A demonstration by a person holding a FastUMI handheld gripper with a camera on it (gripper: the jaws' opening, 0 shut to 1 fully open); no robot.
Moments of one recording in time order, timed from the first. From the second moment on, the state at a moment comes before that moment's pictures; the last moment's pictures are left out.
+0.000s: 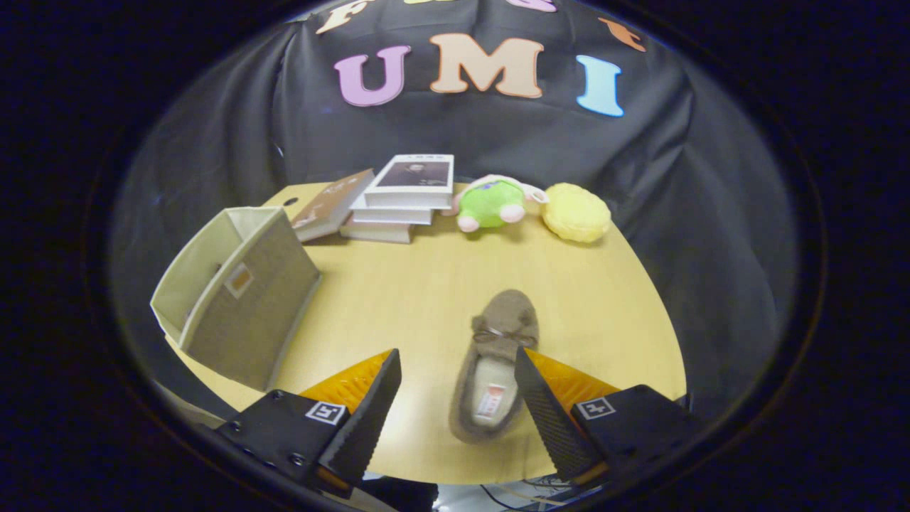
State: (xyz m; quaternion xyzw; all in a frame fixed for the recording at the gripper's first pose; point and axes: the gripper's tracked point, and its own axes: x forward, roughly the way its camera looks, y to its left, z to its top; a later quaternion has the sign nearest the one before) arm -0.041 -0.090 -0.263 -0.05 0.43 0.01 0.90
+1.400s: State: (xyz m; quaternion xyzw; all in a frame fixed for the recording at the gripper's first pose) arm -0.040 -0.160 -0.365 0.09 0.55 -0.09 0.82
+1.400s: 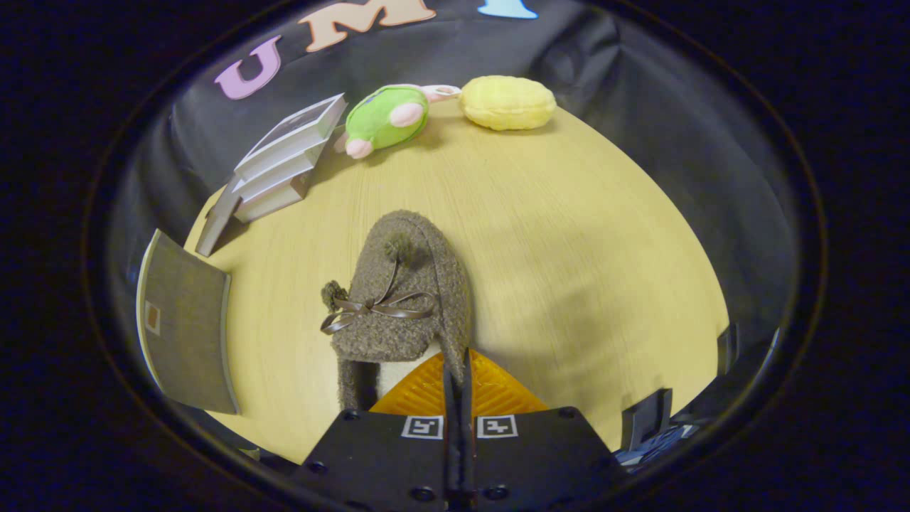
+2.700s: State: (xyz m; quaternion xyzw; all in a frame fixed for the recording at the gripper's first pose) arm -0.013 0.066 -0.192 0.16 0.45 -0.02 0.88
